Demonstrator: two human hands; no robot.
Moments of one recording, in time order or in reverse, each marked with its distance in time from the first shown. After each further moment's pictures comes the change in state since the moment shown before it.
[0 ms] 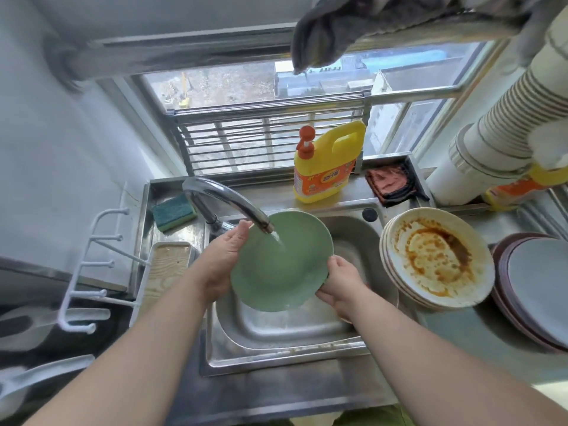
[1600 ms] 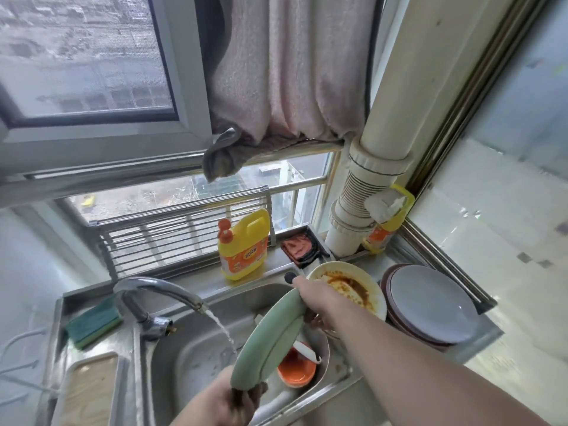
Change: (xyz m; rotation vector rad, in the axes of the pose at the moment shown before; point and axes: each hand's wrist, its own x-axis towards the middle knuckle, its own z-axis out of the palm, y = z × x) left_hand -0.024 -0.082 0.072 -0.185 -0.110 -0.783; right_hand -0.105 -0.120 -0.063 -0.448 0.221 -0.103
